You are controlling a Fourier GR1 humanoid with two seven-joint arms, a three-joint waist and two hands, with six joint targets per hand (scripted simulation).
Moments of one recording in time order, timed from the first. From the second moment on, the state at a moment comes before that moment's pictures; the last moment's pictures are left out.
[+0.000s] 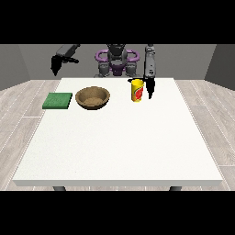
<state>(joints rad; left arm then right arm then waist) -0.33 0.02 0.19 -0.98 0.02 0.09 -0.68 -0.11 -0.24 -0.23 -1.48 -0.20 0.29 -0.26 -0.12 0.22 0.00</state>
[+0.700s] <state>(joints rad) -0.48 0.06 0.24 -0.63 0.02 0.15 -0.89 -0.15 -0.26 -0.24 -1.45 -0.20 0.32 -0.27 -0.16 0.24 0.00</state>
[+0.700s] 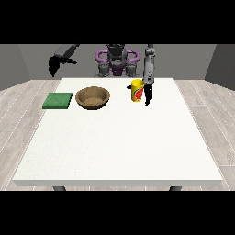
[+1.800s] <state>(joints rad) -0.64 0.32 0.02 -0.62 -0.41 0.45 -0.43 -0.14 -0.33 -0.30 -1.25 -0.22 0.37 -0.23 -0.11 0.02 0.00</state>
